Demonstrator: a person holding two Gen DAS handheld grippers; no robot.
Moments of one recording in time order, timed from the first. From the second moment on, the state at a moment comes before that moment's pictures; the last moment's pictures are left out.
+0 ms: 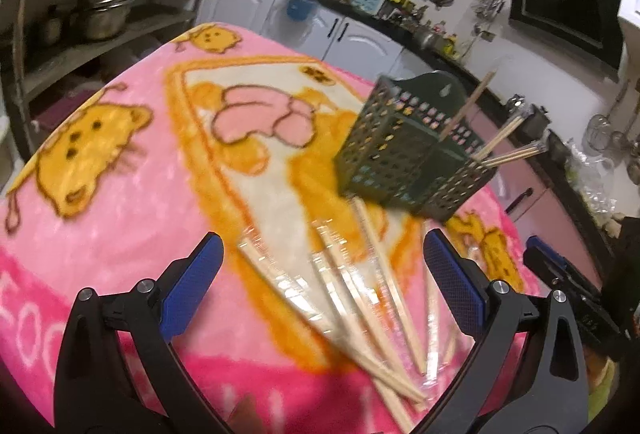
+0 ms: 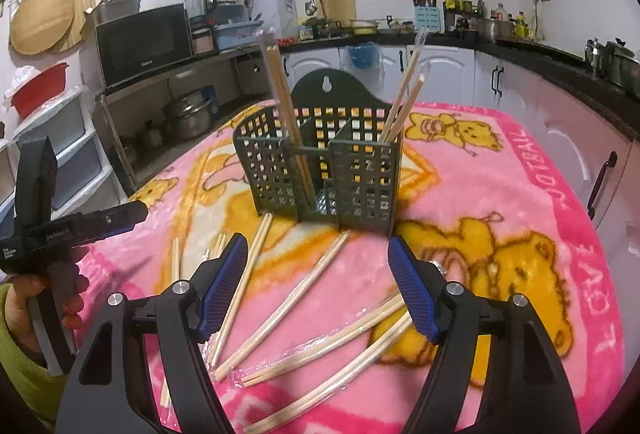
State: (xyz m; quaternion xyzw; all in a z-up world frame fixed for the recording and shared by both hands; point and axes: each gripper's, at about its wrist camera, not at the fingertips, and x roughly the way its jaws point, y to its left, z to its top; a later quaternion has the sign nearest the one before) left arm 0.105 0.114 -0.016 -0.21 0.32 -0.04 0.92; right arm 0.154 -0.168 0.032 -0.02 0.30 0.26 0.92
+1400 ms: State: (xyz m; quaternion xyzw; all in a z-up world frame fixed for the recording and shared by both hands) left arm 0.168 0.126 -0.067 -0.19 0.41 0.01 0.89; right arm 0.261 -0.120 -0.043 -0.01 0.46 0.21 0.86
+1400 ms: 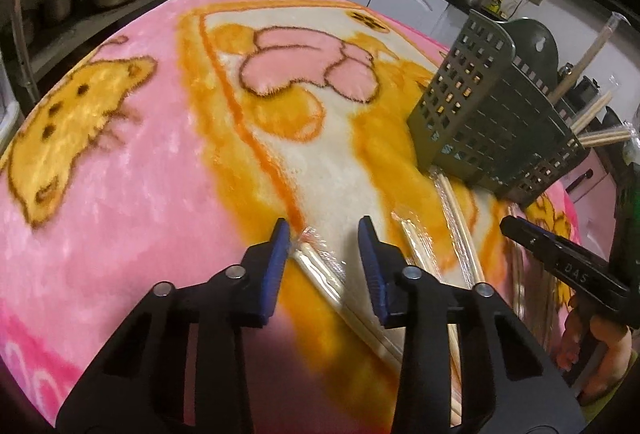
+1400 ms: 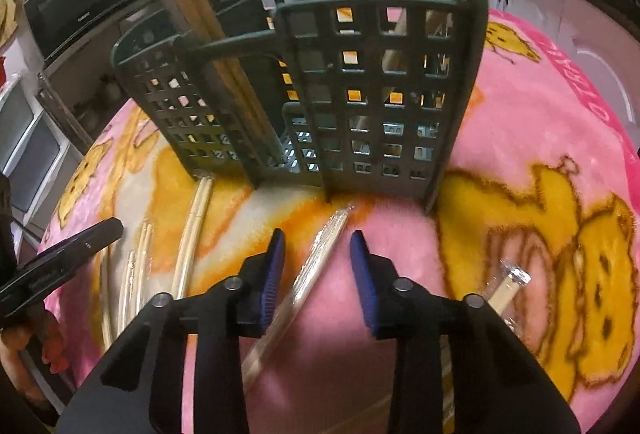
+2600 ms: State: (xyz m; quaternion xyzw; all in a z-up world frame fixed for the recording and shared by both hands) left arm 0.132 0.096 0.010 -0.21 0.31 -0.10 0.92; right arm 0.202 -0.216 0.047 0.17 0.33 0.30 0.88
